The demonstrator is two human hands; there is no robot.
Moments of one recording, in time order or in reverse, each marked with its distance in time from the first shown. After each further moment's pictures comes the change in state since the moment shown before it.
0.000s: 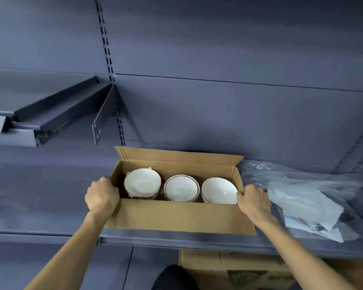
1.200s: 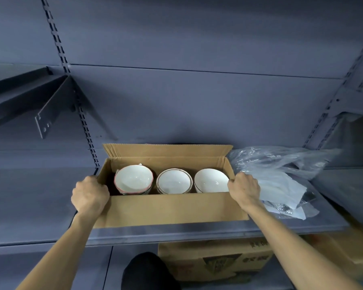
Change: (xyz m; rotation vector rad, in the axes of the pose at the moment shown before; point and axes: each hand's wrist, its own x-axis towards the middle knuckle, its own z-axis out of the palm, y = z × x) left_hand -0.031 0.046 0.029 -0.127 0.028 0.003; right_hand 0.019 0.056 -0.014 0.024 0.060 0.097
